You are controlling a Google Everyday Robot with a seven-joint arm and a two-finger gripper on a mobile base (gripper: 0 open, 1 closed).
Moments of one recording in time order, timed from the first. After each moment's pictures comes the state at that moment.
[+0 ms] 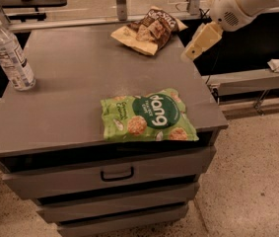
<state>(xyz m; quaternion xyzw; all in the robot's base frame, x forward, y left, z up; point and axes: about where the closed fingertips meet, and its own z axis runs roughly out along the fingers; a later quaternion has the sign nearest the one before) 0.665 -0.156 0.980 -0.53 0.75 0.02 0.39</state>
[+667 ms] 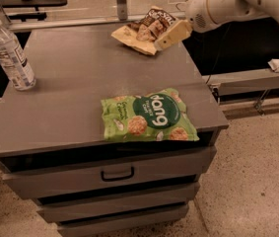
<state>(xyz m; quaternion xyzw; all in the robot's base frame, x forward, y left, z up) 0.735 -0.109 0.964 -0.46 0.74 0.09 0.47</state>
